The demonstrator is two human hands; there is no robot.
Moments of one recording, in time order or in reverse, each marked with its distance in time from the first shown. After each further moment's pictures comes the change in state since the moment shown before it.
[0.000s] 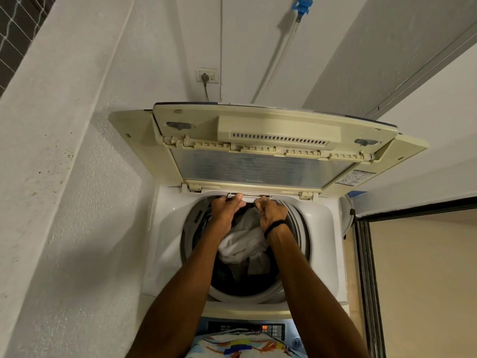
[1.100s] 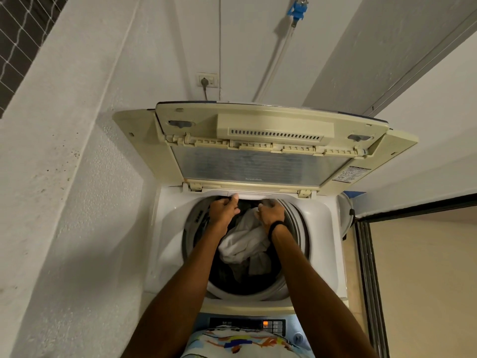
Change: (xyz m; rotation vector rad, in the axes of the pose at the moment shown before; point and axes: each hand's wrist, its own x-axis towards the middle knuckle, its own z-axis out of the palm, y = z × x) left_hand -0.009 0.003 -0.007 0.274 0.096 -0.031; right_hand -0.007 0.001 -0.017 -0.667 -0.011 -0.137
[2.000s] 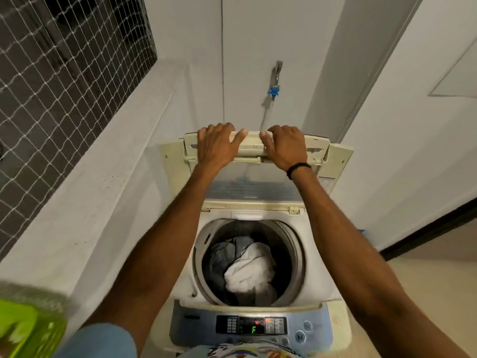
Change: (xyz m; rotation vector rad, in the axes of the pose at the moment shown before) left_hand -0.157 0.254 -0.030 1.132 0.384 1.100; right_hand -0.170 -0.216 -0.080 -0.895 0.442 -1.327
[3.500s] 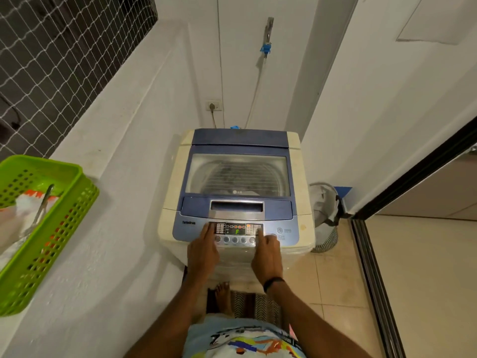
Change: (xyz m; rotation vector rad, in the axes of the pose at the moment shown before) left_hand -0.479 -0.002 0.111 -0.121 -0.320 -0.291; right_hand -0.497 0.010 0.069 0.170 -0.449 0.297
